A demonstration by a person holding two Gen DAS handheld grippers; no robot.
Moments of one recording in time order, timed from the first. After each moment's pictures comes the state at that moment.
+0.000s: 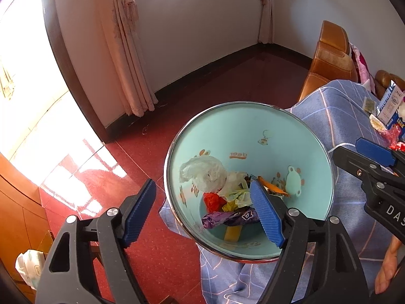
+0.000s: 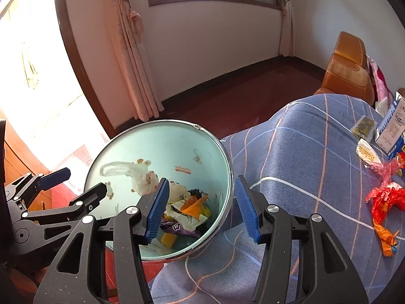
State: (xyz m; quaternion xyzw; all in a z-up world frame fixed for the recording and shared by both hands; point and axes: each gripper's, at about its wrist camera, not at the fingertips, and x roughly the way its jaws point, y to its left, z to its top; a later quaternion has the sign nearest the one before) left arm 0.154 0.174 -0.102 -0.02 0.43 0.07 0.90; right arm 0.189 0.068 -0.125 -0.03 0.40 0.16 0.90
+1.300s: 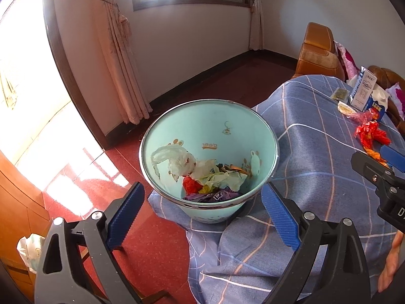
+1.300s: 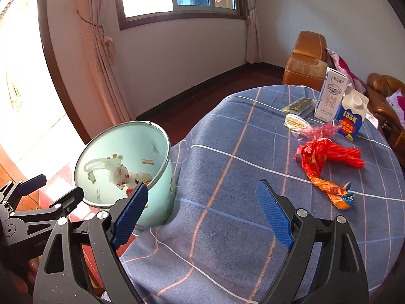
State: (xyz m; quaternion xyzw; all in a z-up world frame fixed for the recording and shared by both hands) left arm 0.082 0.106 -0.073 0.00 0.41 0.05 0.91; right arm 0.102 -0.025 -0.098 0.00 0.37 0.09 0.93
